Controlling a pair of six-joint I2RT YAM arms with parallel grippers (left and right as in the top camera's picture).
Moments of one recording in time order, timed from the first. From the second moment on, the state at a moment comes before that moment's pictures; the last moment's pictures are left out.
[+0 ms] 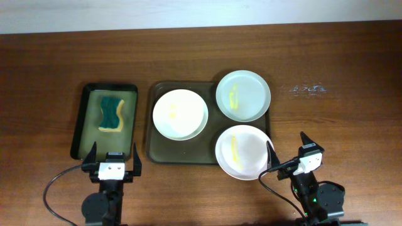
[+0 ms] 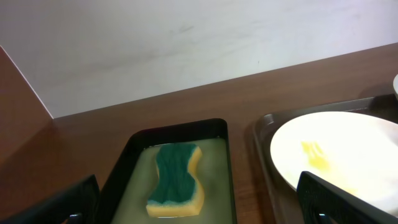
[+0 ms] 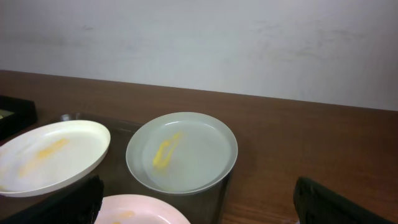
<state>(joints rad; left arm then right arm) 0.03 0.02 0.01 -0.08 0.00 0.22 0.10 0.01 0.01 -0.06 -0.14 -0.01</state>
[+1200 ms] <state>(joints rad) 0.03 0.02 0.08 0.00 0.10 0.22 0.10 0.02 0.13 -0.08 -0.11 0.03</state>
